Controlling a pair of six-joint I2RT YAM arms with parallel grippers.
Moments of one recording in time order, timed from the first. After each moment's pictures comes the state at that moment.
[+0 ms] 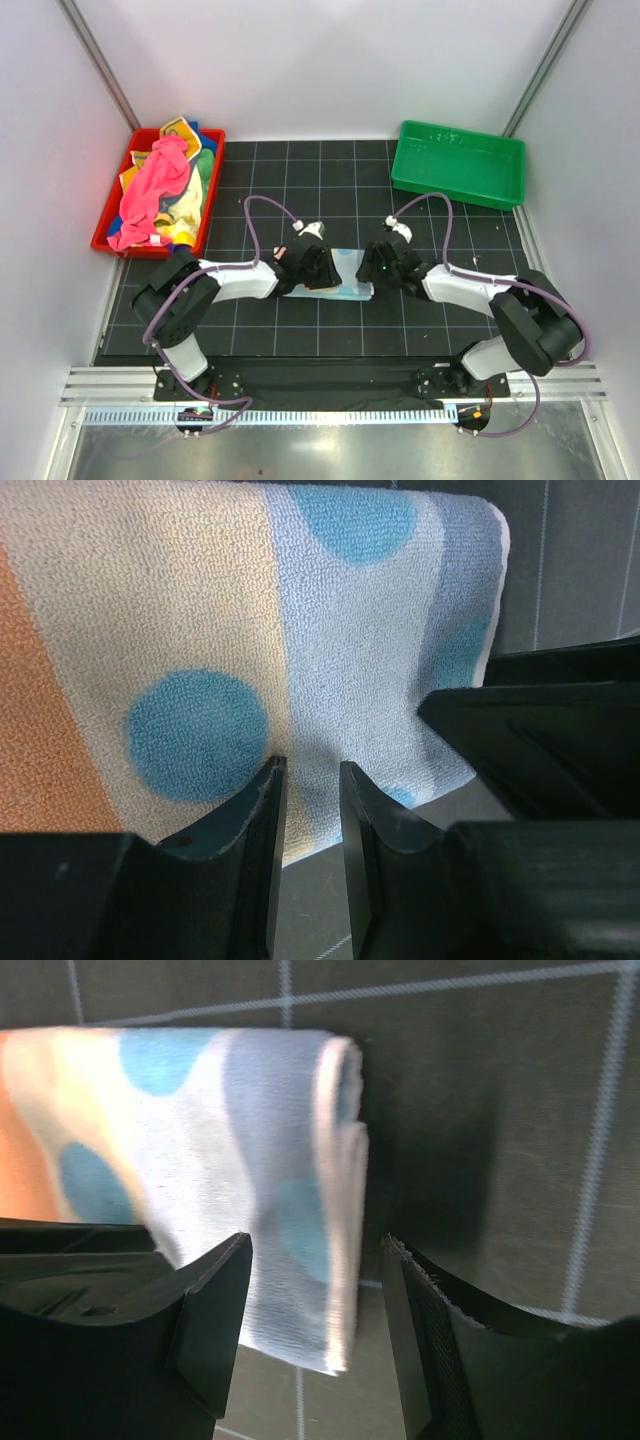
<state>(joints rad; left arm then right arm) -0.82 1.70 0.82 0.12 0.01 -0.82 0.61 1.43 0.61 -0.04 0.11 0.73</state>
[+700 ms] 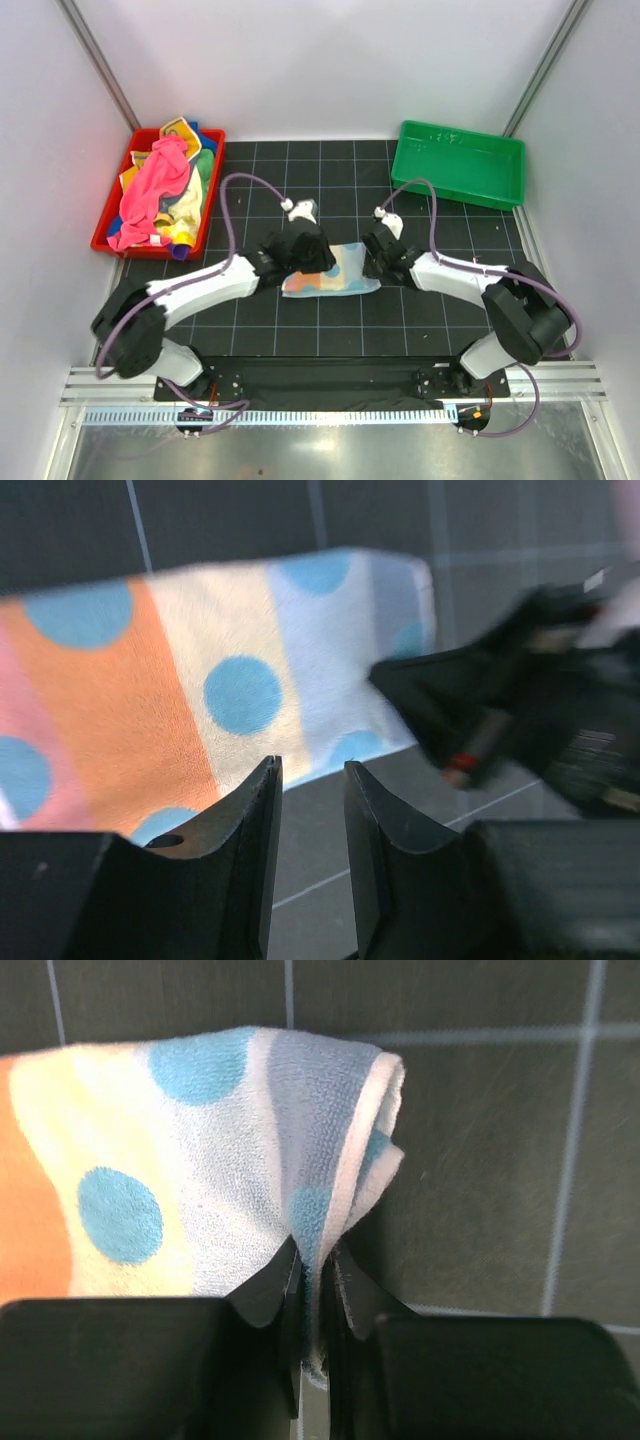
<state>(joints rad) -0.85 1.51 0.91 -0.13 -0.14 -0.79 0.67 1.49 0.73 -0.15 0.25 0.71</state>
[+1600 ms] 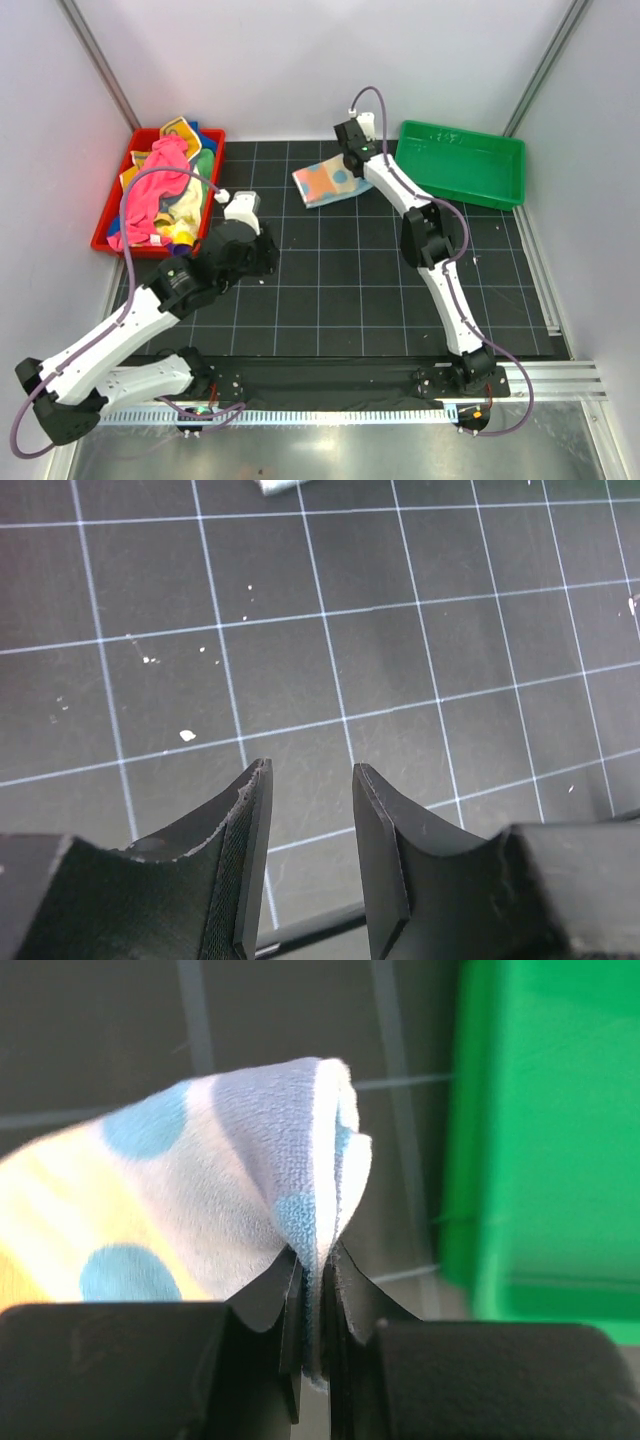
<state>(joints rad) -0.84 0.96 1.05 -0.70 -0.38 -0.57 0.45 2.58 2.42 -0.64 0.60 0.28</state>
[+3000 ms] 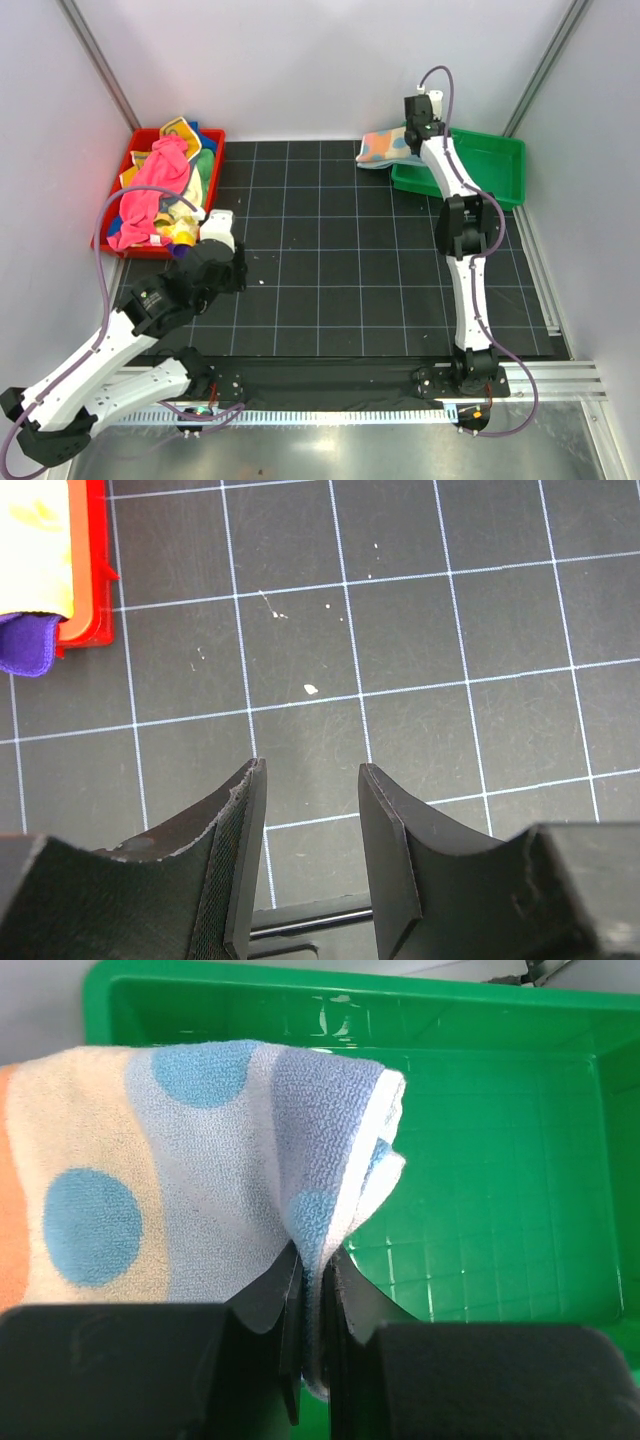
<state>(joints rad) -0.82 0.78 0.98 -0.90 -0.50 -0.47 0.17 2.52 2.44 -0.62 0.60 0.13</state>
